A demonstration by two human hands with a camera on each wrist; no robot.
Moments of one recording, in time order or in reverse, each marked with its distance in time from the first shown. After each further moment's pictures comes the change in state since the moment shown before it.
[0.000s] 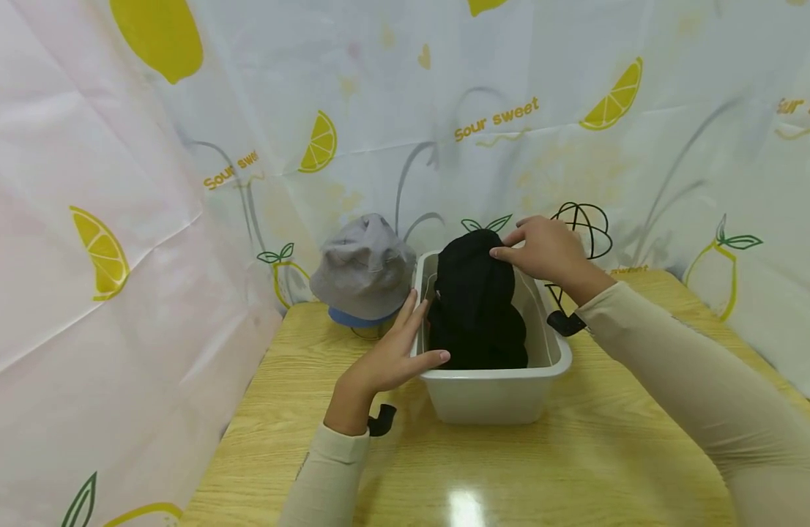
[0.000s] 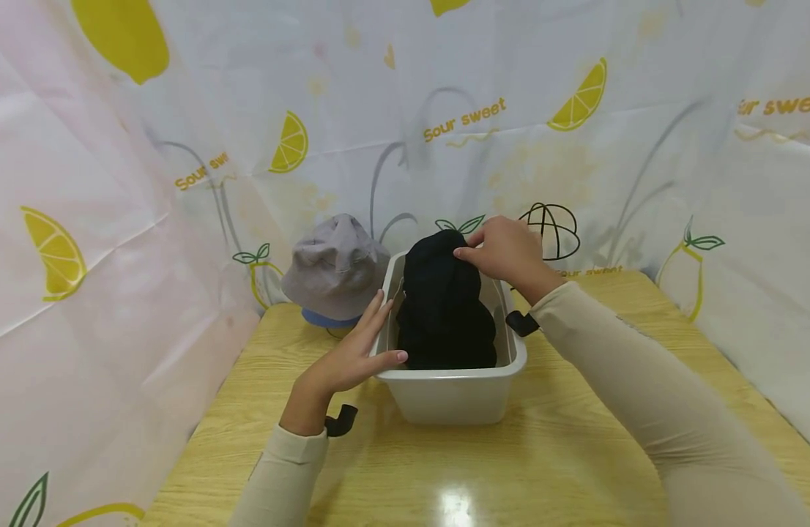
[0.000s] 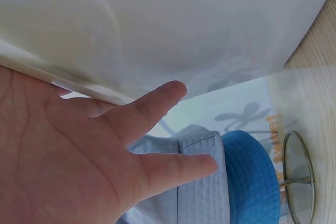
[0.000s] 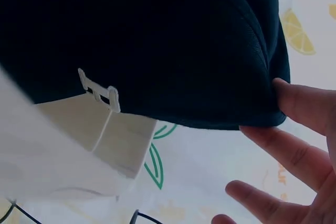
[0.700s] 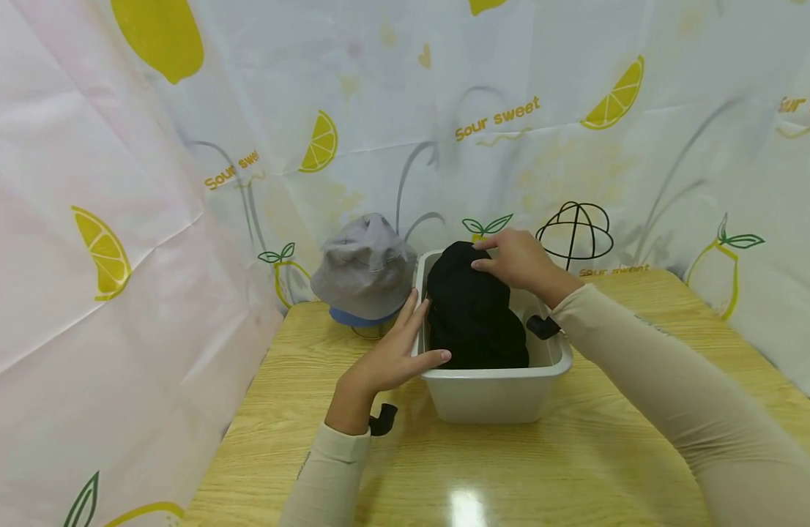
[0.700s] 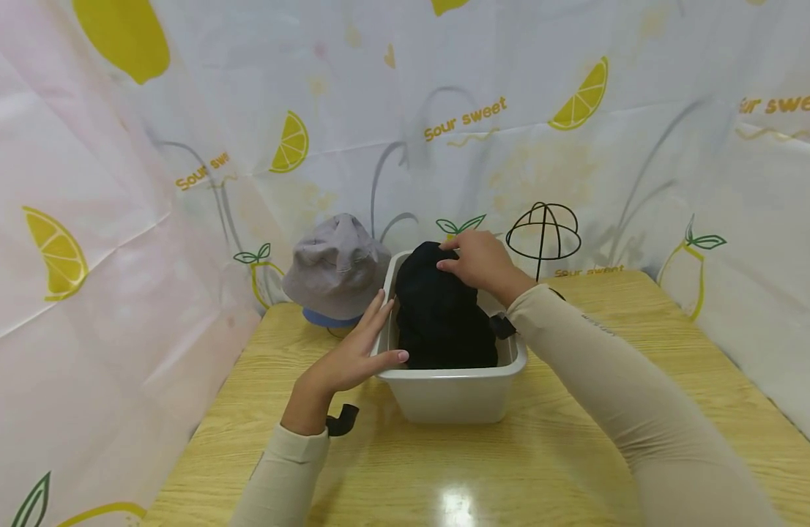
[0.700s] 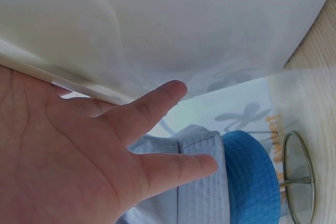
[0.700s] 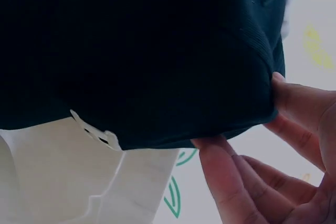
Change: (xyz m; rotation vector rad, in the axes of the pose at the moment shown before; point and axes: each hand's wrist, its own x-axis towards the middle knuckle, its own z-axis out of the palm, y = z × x) left_hand 0.000 0.000 -0.001 0.001 -0.001 0.000; right_hand 0.023 -0.015 0.037 0.025 -0.048 -0.135
